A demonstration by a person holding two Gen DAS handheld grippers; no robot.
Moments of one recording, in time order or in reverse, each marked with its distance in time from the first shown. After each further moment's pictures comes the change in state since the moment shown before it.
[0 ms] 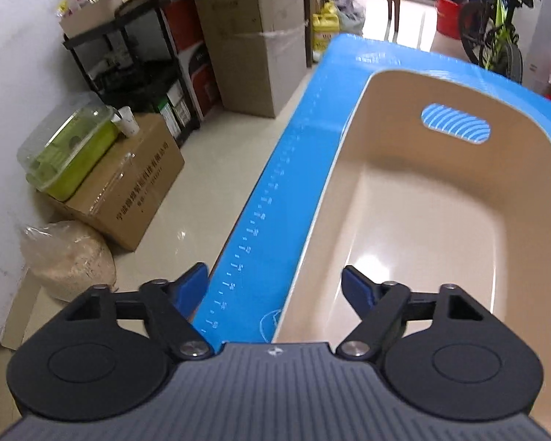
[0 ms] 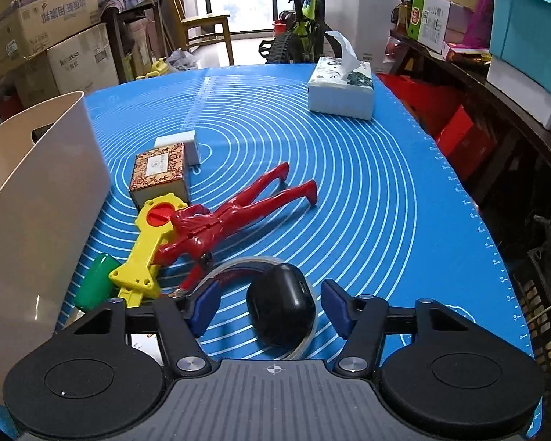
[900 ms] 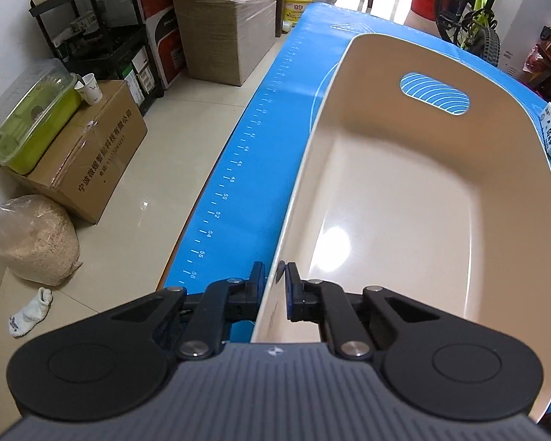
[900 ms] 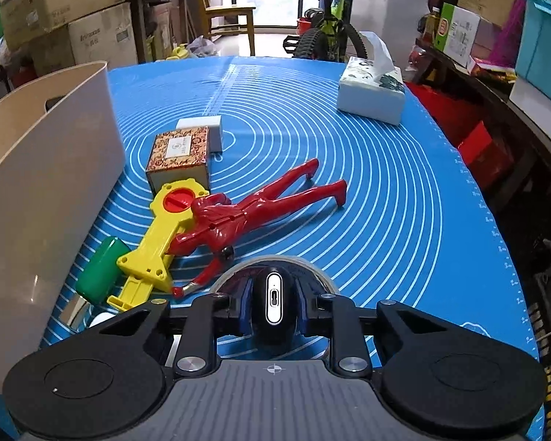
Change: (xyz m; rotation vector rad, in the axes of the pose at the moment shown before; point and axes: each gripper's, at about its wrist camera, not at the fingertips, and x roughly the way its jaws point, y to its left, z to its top) left arm 0.010 0.006 -0.007 -0.011 0.088 -0.138; right arm 0.012 0.016 -0.001 -0.090 0.016 0.020
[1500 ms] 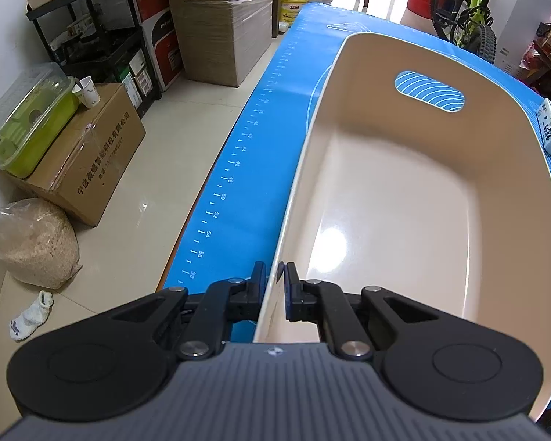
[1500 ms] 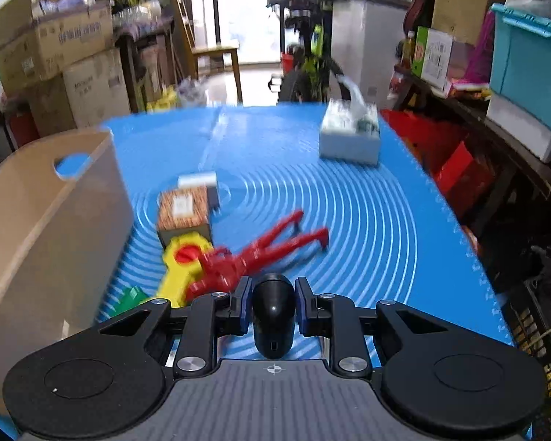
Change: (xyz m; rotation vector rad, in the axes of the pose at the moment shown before) left arm 0.000 0.000 -0.001 0.018 -0.004 -0.001; right arm -0.048 -0.002 0.013 0.071 -0.141 -0.008
